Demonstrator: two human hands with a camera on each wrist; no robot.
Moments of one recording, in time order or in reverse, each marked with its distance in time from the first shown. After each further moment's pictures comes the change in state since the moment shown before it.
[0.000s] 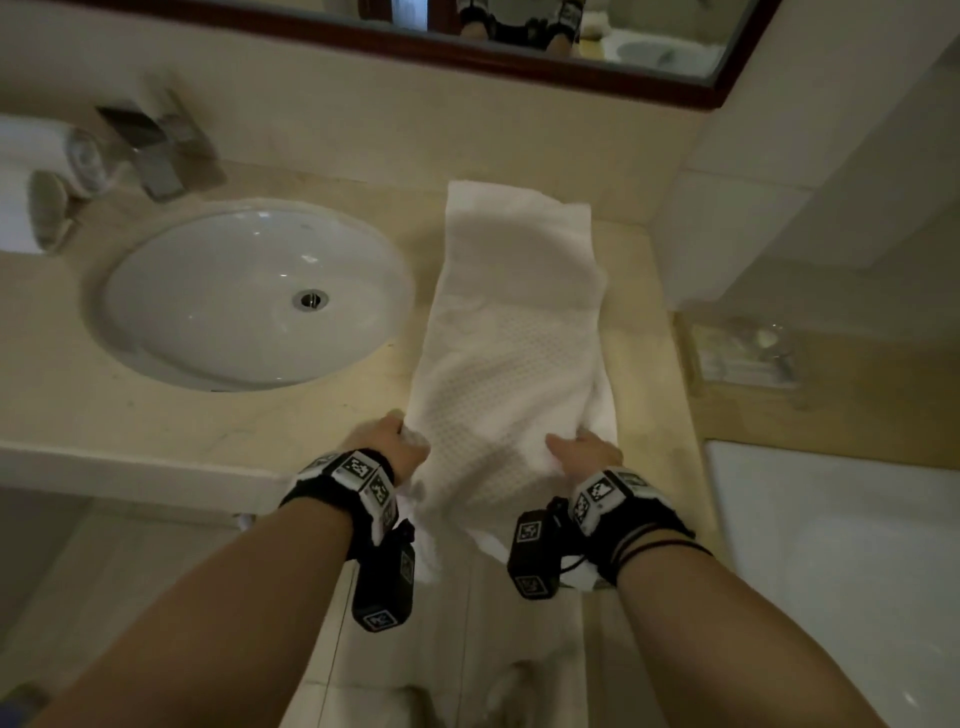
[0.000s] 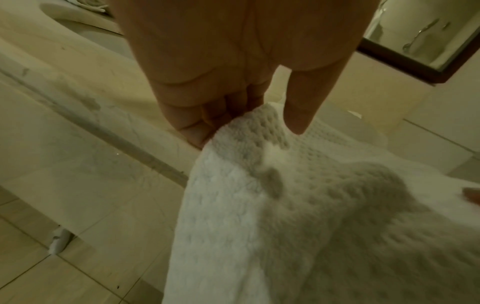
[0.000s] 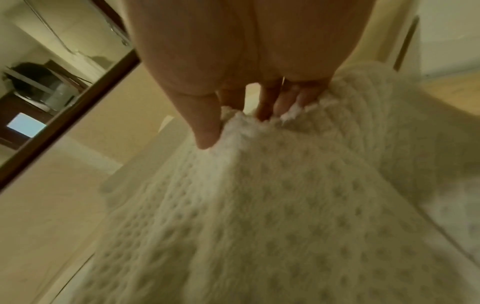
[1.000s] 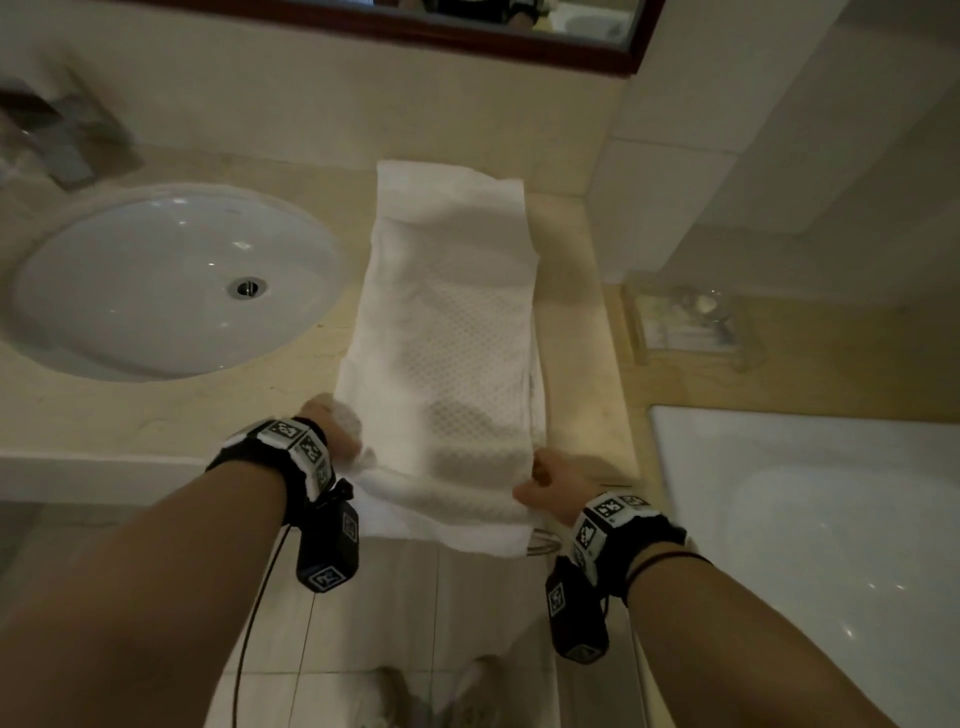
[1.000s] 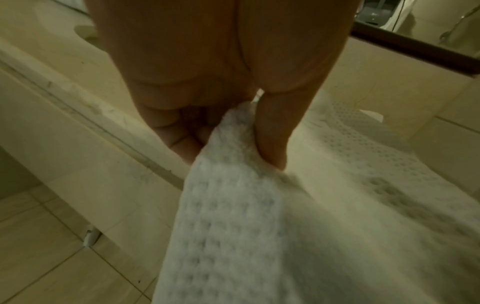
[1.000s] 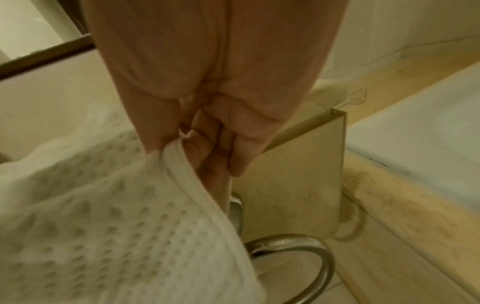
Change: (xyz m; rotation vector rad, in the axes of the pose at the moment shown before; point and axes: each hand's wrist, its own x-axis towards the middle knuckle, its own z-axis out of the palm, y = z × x) left_hand -0.007 0.021 0.013 0.008 0.049 -0.218; right_hand -0.029 0.077 -0.035 -0.187 -0.239 -0.292
